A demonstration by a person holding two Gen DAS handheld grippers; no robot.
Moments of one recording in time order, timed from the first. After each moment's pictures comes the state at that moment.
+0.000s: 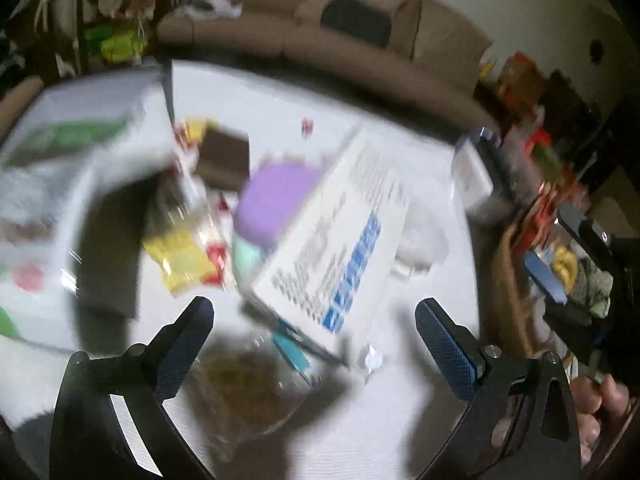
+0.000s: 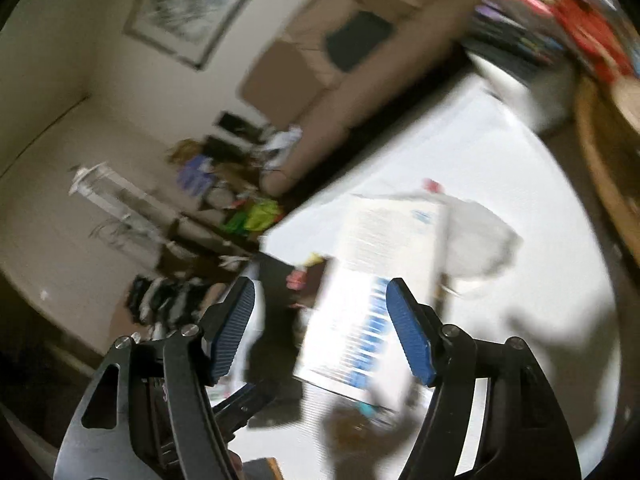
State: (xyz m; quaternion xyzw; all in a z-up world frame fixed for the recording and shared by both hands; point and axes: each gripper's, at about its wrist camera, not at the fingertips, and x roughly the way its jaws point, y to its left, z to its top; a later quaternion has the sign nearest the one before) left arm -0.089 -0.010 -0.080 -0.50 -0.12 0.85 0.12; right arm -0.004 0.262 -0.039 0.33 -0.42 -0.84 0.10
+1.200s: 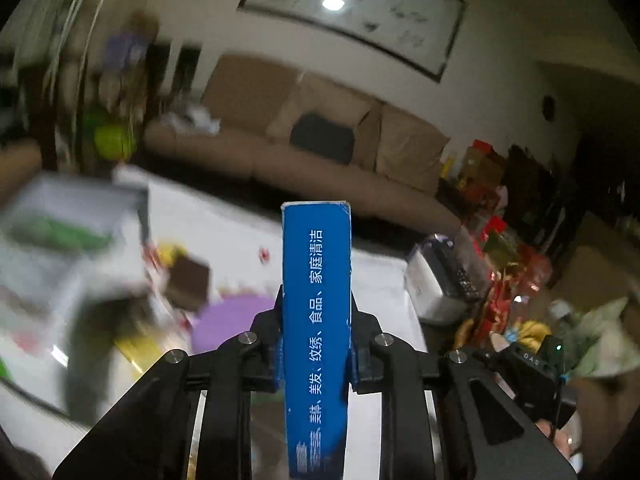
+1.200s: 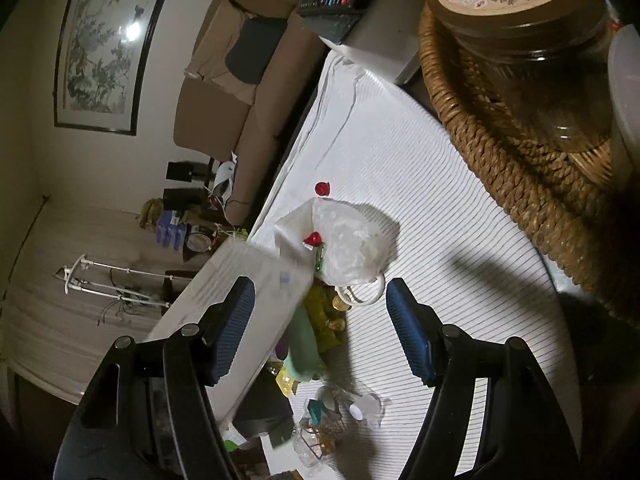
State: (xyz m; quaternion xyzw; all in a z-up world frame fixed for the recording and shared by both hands) left arm -0.054 0.008 0.021 -0.25 -0.10 0.95 0.13; right arm -0.017 0.359 -0.136 0.34 -0.55 -0.76 0.05
